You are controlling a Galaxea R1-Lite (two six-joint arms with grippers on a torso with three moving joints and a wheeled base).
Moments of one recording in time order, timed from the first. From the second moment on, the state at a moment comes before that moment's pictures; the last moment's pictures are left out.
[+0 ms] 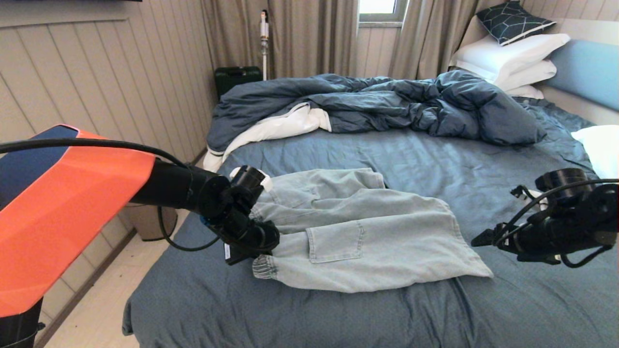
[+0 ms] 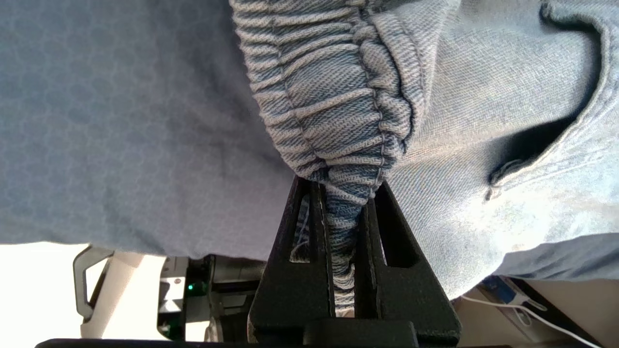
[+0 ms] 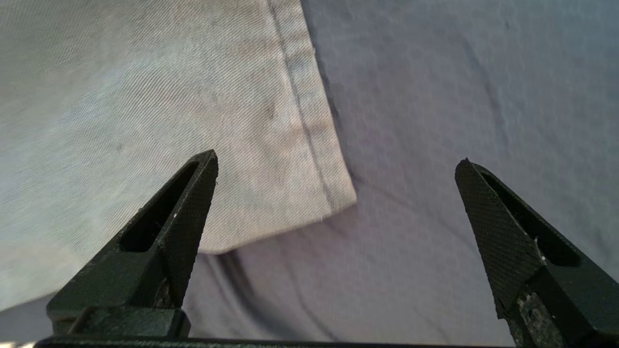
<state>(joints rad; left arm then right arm) -0.53 2.18 -1.50 0.43 -0.11 -0.77 -0.24 1.89 -1.05 0.12 0.15 0.11</state>
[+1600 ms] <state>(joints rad) -0.53 2.18 -1.49 0.43 -0.10 -0.77 -0.17 2.01 -1.07 0.12 0.13 0.06</state>
